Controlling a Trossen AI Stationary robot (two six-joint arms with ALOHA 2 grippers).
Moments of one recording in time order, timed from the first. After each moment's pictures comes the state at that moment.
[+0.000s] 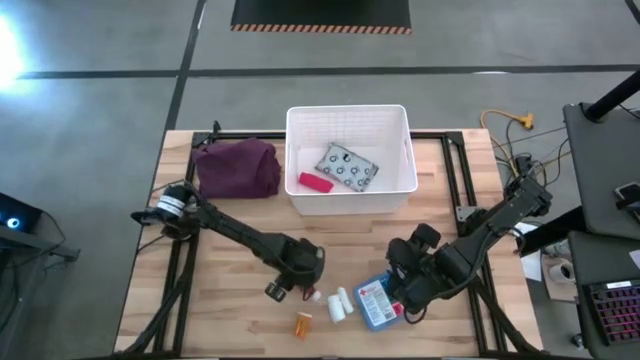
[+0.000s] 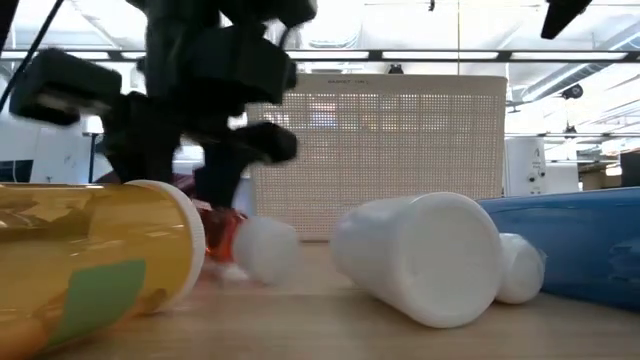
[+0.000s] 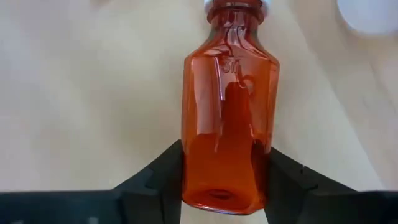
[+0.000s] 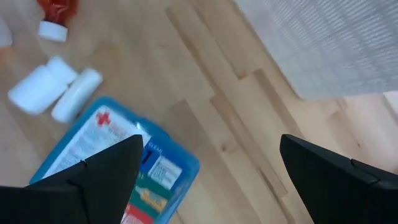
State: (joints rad) left arm -0.33 1.88 1.29 -0.72 0.09 0.24; right arm 0.66 1.64 1.53 -1.40 0.48 1.21
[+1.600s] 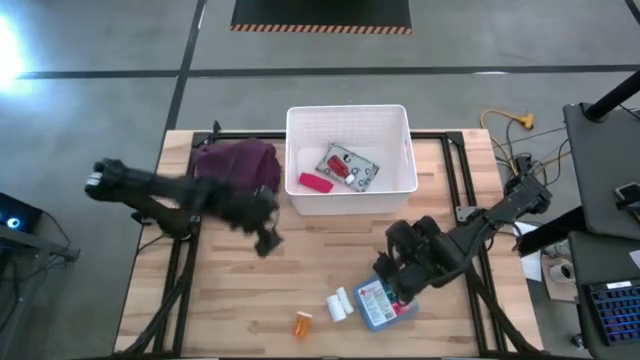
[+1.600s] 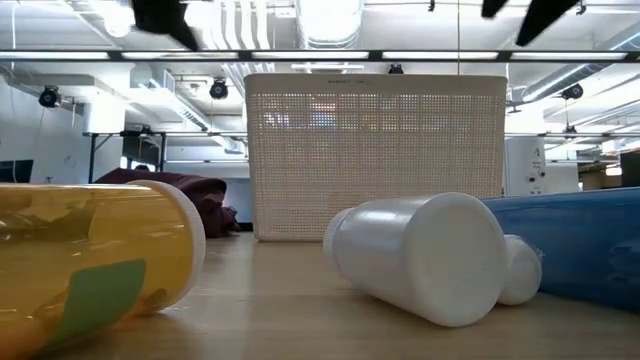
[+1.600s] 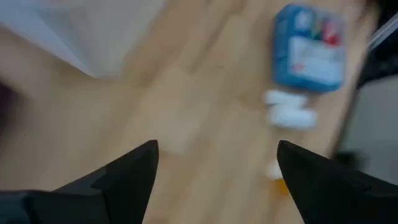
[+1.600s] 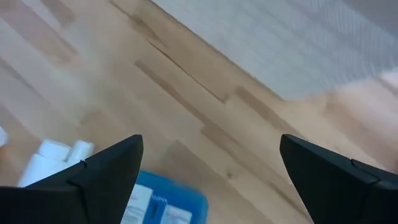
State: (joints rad) left arm -0.24 1.26 1.30 -0.96 -0.14 -0.82; right arm 0.58 1.63 1.53 -1.41 0.56 1.45
